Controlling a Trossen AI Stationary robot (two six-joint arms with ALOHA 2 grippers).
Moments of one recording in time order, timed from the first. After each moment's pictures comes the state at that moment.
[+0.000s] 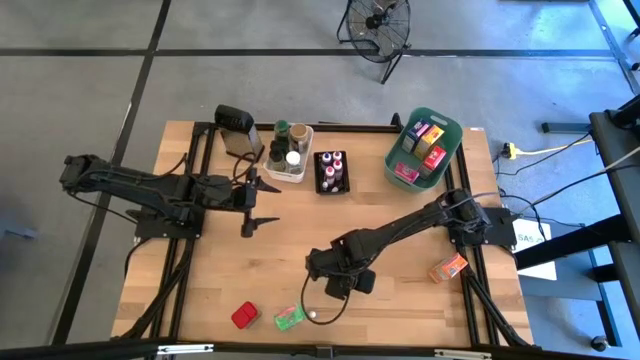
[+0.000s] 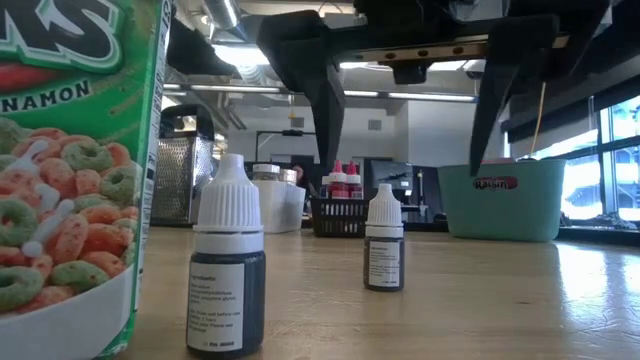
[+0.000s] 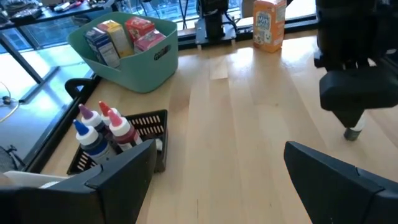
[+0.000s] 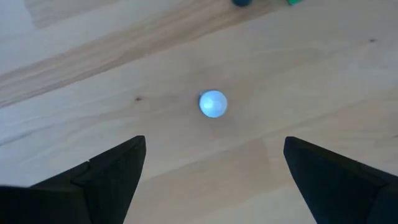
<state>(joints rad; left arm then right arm) -0.10 0.85 0.54 -0.07 -0.19 0.09 0.38 2.14 1.74 -0.93 -0.18 -0.84</state>
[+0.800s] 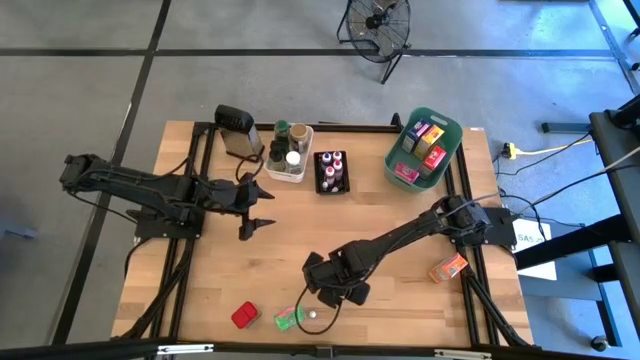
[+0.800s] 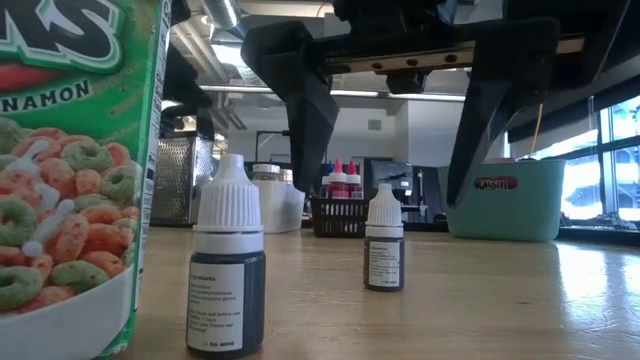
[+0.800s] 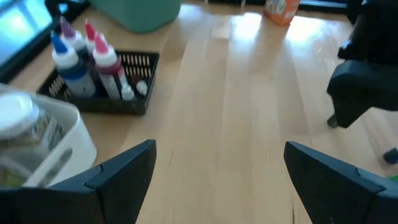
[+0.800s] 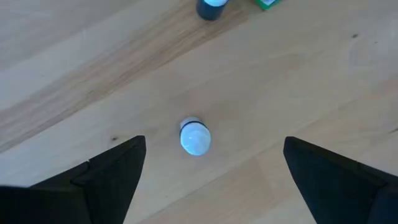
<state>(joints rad) -0.11 0.85 0.54 -0.23 -0.19 -0.19 0.42 2.19 1.77 -0.85 -0.09 -0.66</state>
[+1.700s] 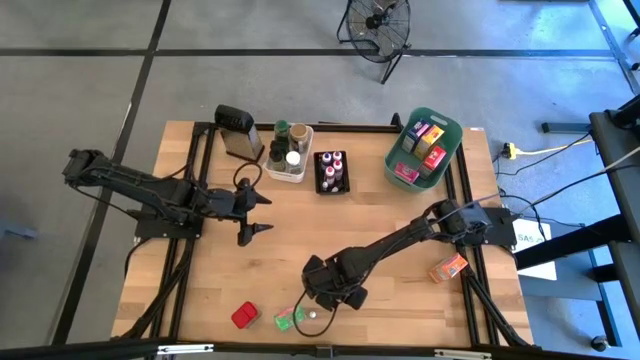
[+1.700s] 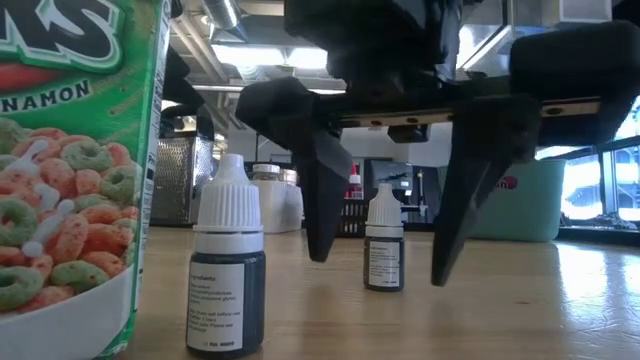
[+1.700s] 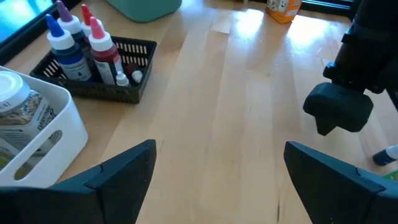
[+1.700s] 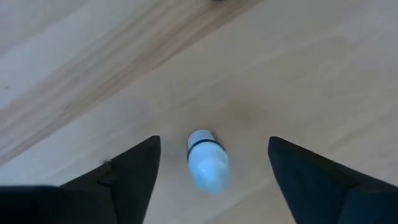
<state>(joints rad) -0.21 0.85 0.54 -0.26 -0.29 -0.31 0.43 2.27 1.77 -0.82 -0.08 -0.59</state>
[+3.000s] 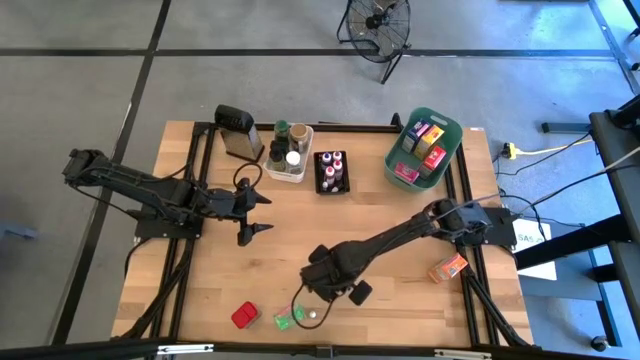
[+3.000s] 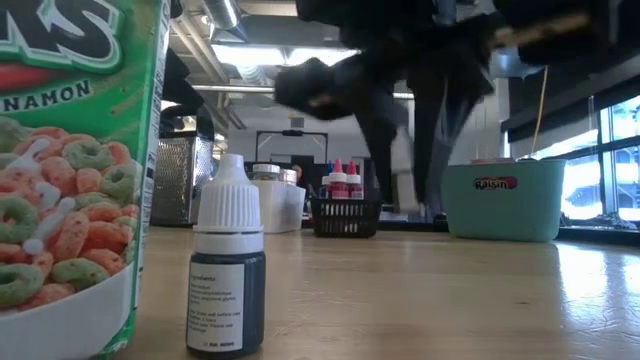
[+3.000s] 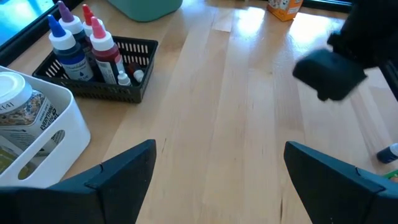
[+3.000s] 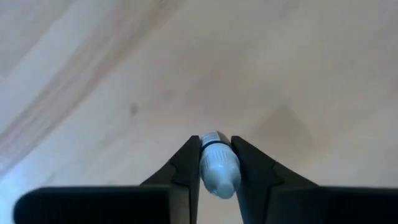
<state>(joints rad) -0.21 0.85 0.54 -0.27 -0.30 -0.30 0.41 2.28 1.91 -1.11 -0.08 -0.45</state>
